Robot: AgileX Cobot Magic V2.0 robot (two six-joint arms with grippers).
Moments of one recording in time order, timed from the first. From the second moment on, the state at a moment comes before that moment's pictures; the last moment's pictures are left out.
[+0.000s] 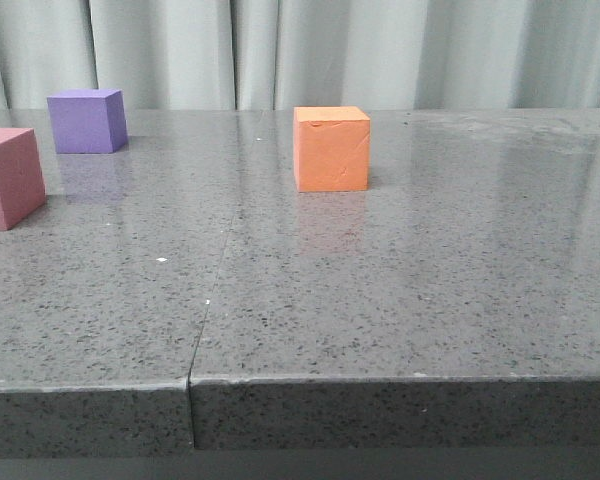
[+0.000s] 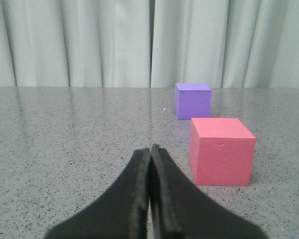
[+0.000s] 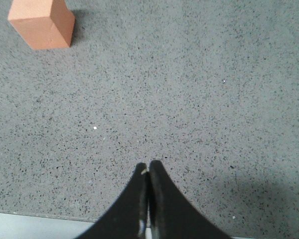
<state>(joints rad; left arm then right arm) 0.01 -0.01 0.00 -0.01 0.04 -0.01 0.40 0.66 -0.83 -0.16 0.94 0.43</state>
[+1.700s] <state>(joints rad) 0.01 0.41 -0.48 -0.15 0.46 -0.01 0.39 0.22 -0.43 -0.20 0.68 0.42</state>
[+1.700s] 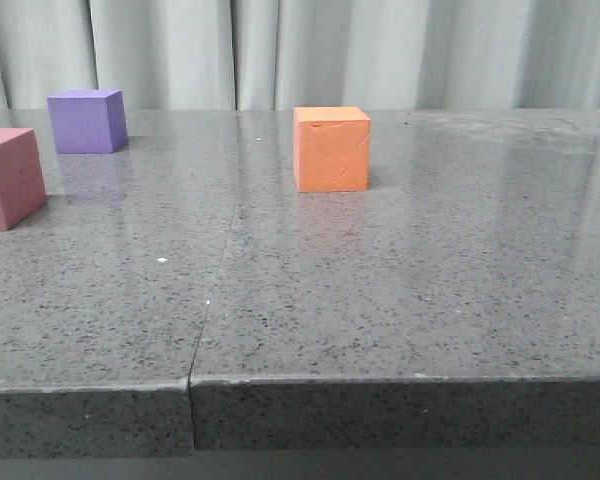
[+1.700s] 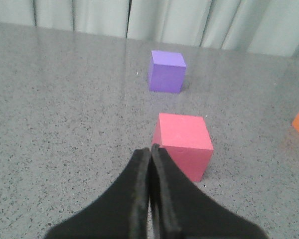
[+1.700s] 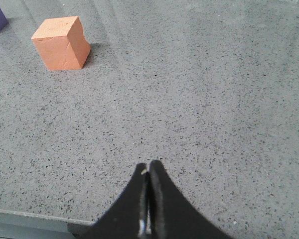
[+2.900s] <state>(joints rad) -0.17 0.95 -0.97 -0.15 0.48 0.15 0.39 0.22 -0.43 -0.20 0.68 0.42</state>
